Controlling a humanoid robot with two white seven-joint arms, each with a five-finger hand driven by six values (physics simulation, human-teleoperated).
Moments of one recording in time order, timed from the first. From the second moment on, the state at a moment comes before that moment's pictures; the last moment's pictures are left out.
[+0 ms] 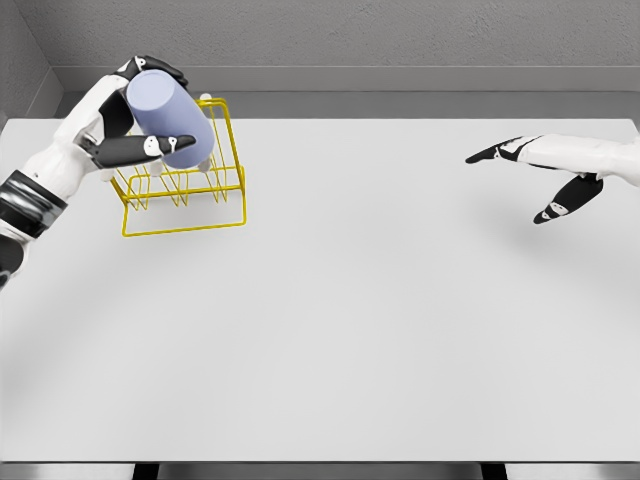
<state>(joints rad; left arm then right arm) -0.49 0.77 -0.58 -1.58 0.68 -0.25 -0.11 -1.04 -1.00 1.19 -1.21 -0.16 -0.61 0.47</state>
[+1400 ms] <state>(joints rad) -0.48 0.76 -0.59 -1.57 0.67 -0.25 -0.14 -1.04 -0.99 1.20 -1.21 -0.16 -0.61 0.47</state>
